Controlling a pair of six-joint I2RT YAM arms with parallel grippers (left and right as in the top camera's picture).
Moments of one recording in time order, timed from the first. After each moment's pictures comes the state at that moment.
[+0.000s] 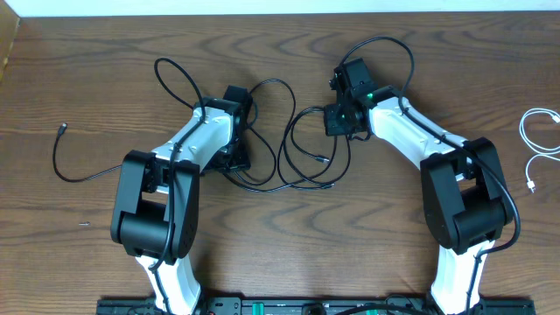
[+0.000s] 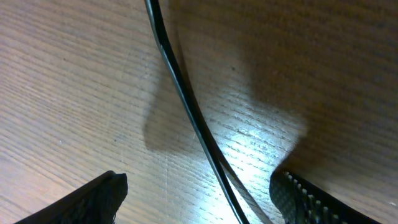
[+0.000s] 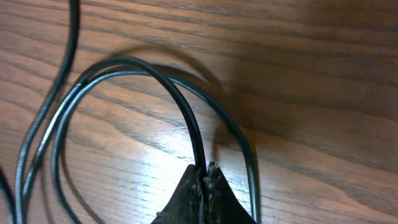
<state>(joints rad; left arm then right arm) -0.26 1.96 1.26 -0.98 -0.23 -0.51 0.39 2.06 1.42 -0.53 -0.11 0.30</state>
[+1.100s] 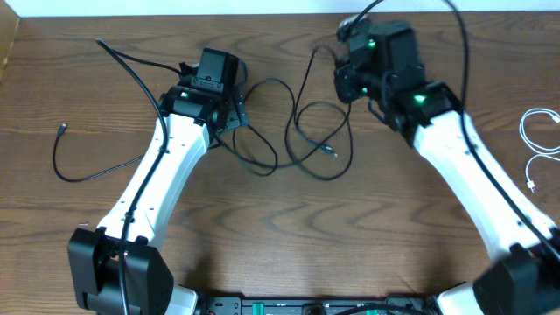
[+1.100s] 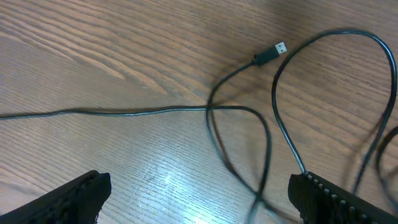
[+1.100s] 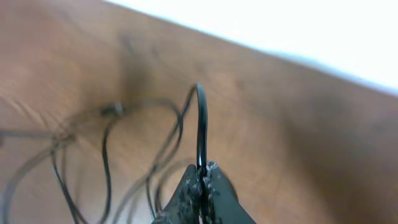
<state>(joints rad) -0.26 1.64 1.38 -0.92 -0.31 -0.51 0.39 1.64 1.45 -0.40 -0.12 0.00</state>
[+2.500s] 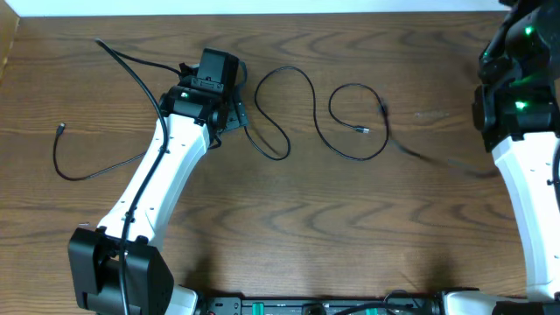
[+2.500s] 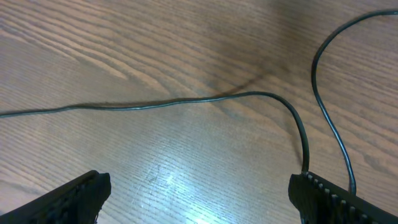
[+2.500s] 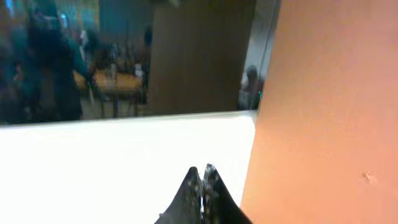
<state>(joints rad) -0.26 1.64 1.38 -0.92 -0.32 -0.51 0.06 1.47 1.46 0.23 0.64 -0.25</state>
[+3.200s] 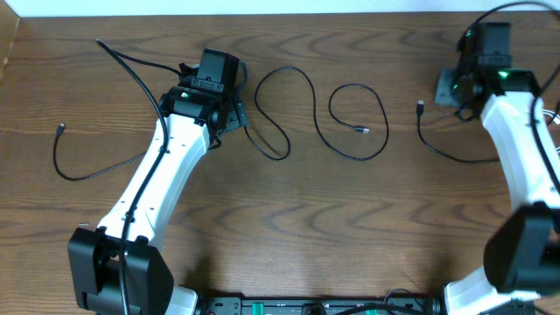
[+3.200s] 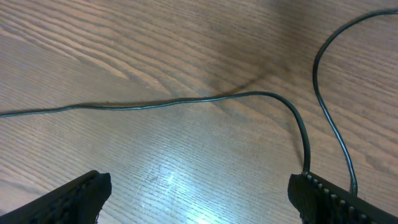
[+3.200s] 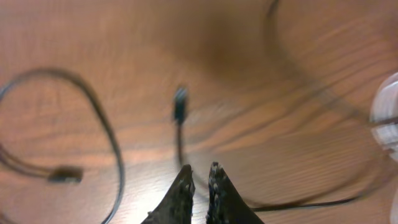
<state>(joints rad) -0.26 1.64 1.37 -0.92 -0.32 -0.51 -0.03 1.77 1.46 -0.79 0.07 0.16</state>
